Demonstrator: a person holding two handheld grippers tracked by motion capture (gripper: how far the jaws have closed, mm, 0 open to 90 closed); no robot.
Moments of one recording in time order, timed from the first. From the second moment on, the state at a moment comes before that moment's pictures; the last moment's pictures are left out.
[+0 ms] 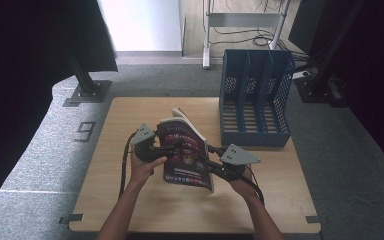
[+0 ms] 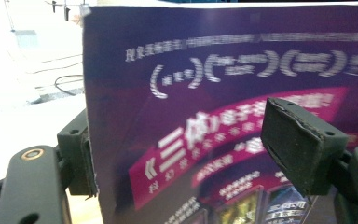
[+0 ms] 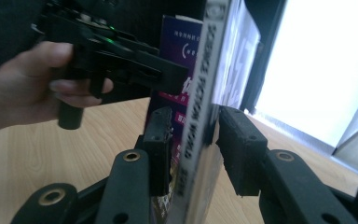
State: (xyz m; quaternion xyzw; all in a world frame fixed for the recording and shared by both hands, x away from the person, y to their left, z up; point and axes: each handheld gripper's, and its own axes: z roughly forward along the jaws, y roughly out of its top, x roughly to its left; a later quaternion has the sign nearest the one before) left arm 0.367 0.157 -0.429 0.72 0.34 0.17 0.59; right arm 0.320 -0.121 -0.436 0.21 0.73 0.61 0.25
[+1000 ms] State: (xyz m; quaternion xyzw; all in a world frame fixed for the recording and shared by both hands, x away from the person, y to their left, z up) left arm 0.377 0.158 -0.437 0.72 0.34 0.16 0.58; right arm 0.313 -0.132 -0.442 0.20 0.72 0.61 0.27
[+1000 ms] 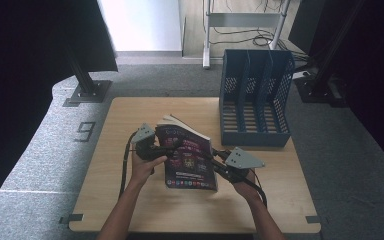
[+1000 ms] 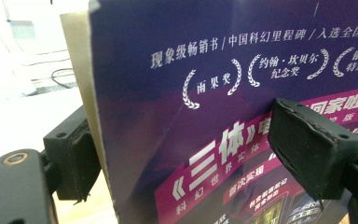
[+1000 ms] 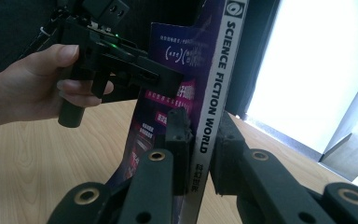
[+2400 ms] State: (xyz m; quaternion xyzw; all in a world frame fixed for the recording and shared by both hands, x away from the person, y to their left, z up) left arm 0.370 0.161 -0.410 0.69 0.33 0.17 0.62; right arm 0.322 -0.124 -0.435 0.19 0.69 0.63 0.30
